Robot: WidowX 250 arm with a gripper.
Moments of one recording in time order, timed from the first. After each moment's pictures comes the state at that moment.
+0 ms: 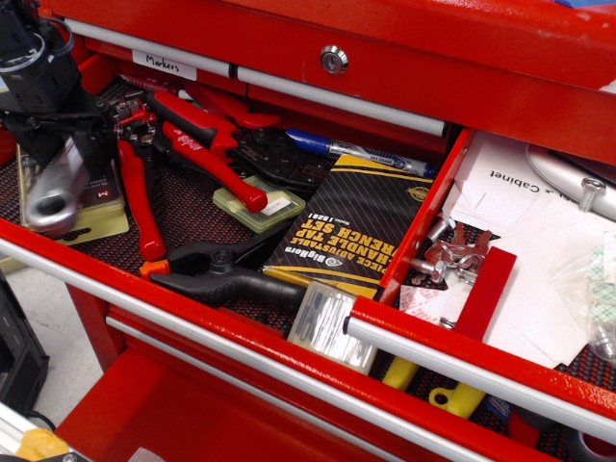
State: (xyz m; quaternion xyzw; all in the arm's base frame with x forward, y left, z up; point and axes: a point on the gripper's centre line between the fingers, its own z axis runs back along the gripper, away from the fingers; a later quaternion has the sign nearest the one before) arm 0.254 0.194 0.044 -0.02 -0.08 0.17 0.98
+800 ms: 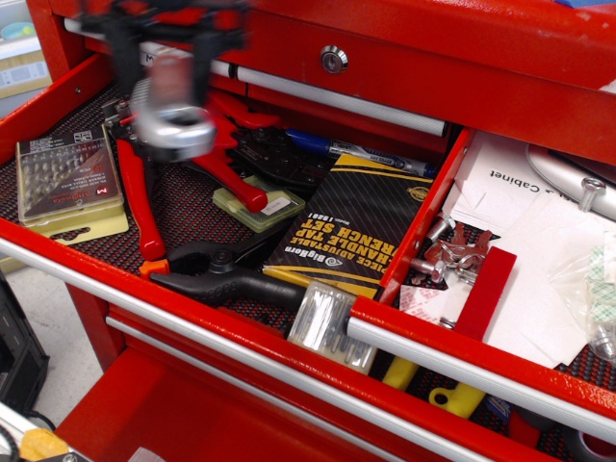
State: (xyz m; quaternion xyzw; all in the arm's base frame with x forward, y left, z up) arm 0.264 0.070 0.151 0.07 0.03 0.31 0.95
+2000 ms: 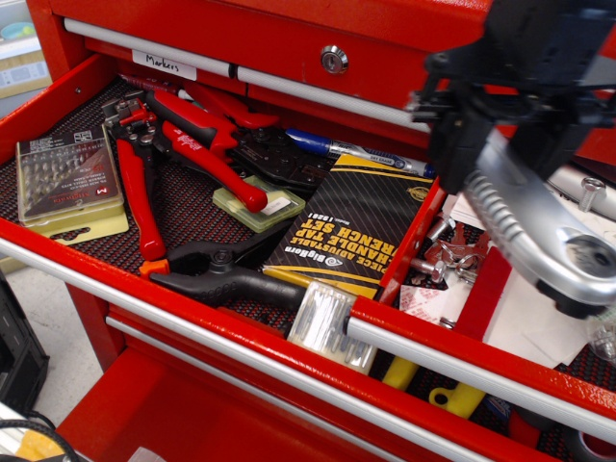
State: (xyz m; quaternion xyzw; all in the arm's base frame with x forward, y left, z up) arm 0.257 -0.123 0.164 0.08 -0.05 0.34 0.94
